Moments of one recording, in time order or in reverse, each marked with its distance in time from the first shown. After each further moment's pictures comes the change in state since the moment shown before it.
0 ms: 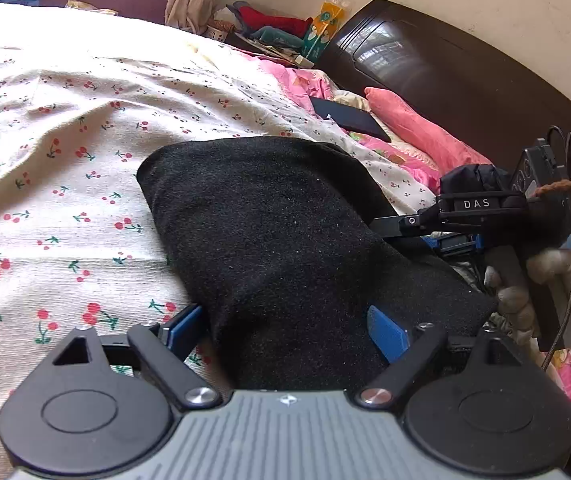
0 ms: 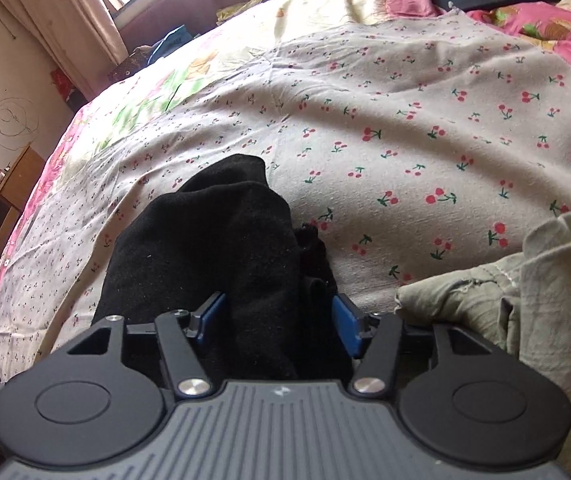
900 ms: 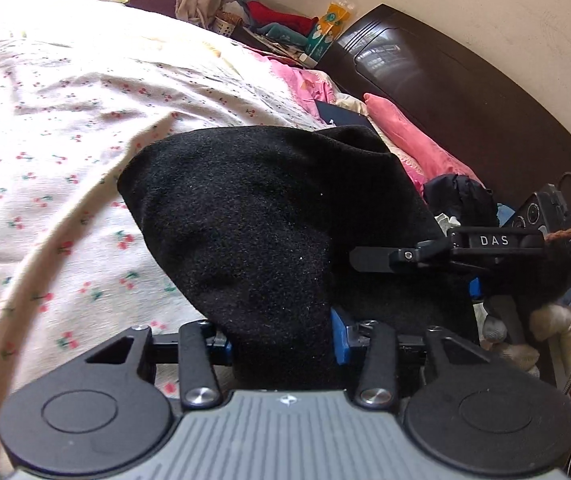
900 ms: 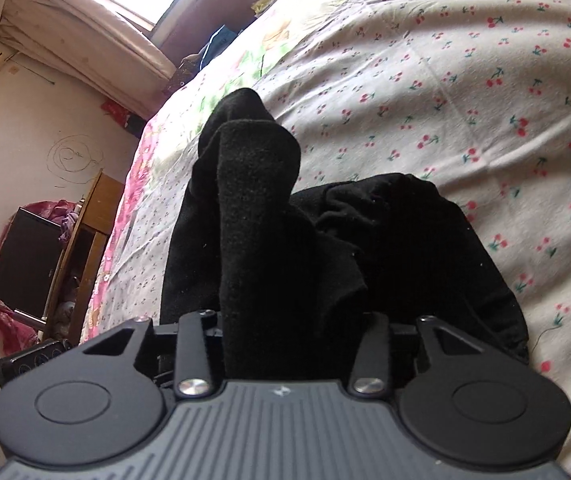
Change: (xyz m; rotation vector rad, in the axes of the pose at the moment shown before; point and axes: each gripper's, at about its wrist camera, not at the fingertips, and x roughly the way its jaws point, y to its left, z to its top) left arm -0.110 0.045 0.000 -0.056 0.041 -0.036; right arm 0.000 0.114 -0.079 0.192 0.012 0.276
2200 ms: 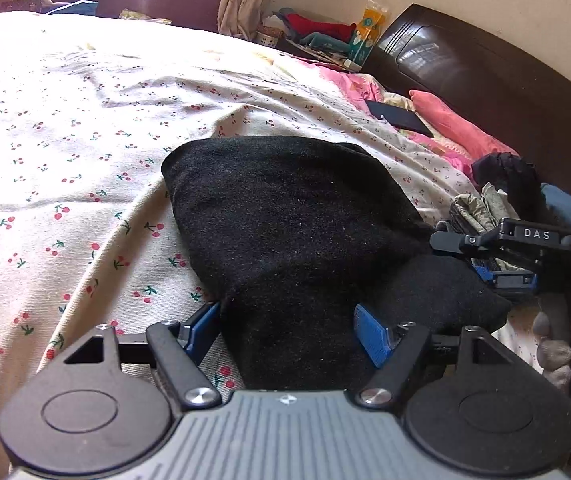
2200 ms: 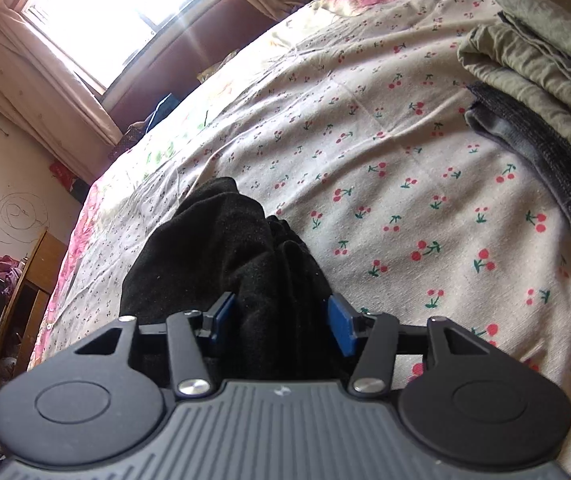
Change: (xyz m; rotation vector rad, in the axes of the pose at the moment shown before) left arm -0.032 0.013 -0.057 0.054 -0.053 0.191; right arm -0.018 -0.002 -0.073 0.005 -0.304 -0.230
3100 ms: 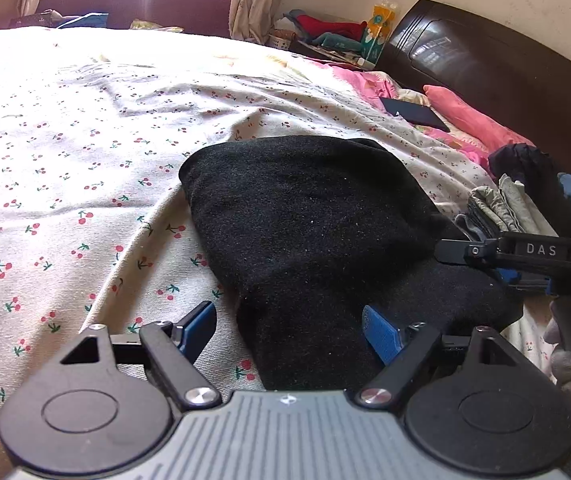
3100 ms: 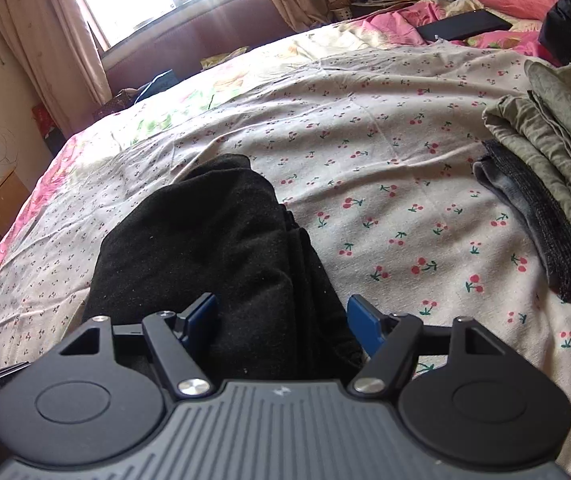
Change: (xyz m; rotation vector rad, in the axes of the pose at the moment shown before) left arm -0.001 -0.007 -0.005 0.038 0.004 0.081; right arm 0.003 0.039 -0.019 -0.230 -0.003 -0.161
